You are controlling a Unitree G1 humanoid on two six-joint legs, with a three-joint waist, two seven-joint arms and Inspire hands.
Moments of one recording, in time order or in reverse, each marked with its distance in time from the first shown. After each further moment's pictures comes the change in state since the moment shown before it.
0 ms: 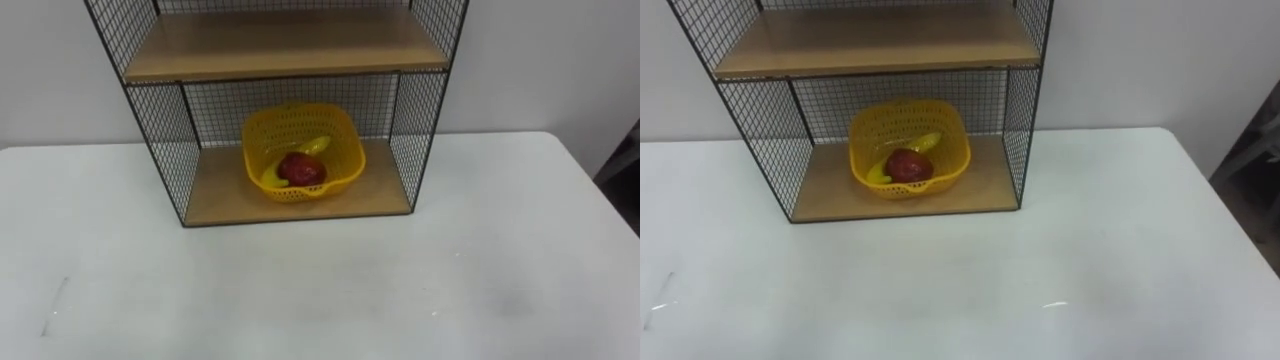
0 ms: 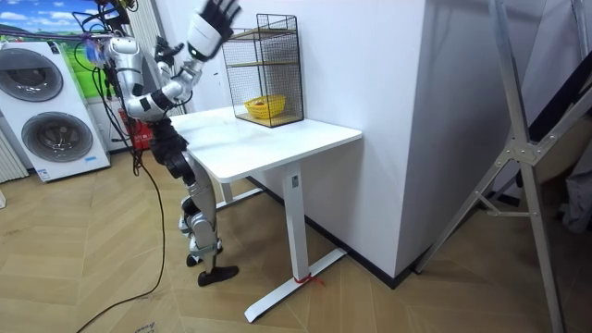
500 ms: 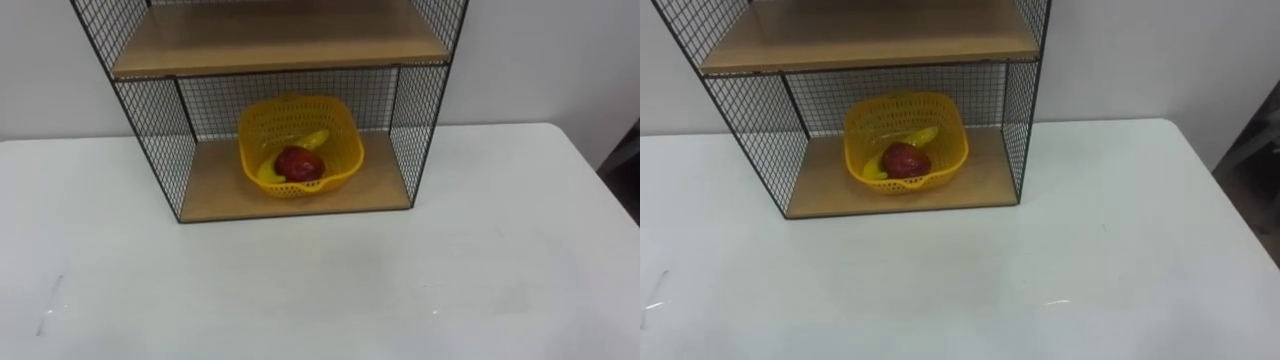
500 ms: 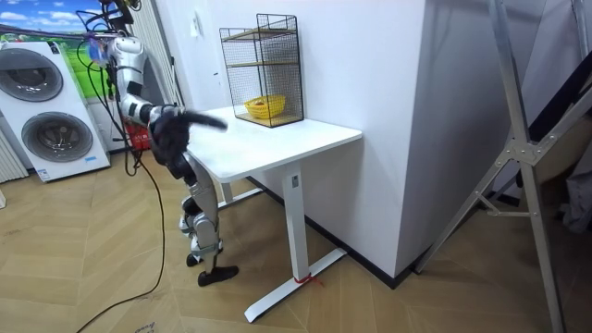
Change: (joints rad) left arm 0.135 0.038 0.041 0.733 -0.480 0.156 0.087; right arm 0.114 -0.019 -0.081 0.778 0.490 0.171 -0.166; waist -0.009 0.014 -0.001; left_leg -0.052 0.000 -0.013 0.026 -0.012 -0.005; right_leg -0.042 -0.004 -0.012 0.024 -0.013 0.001
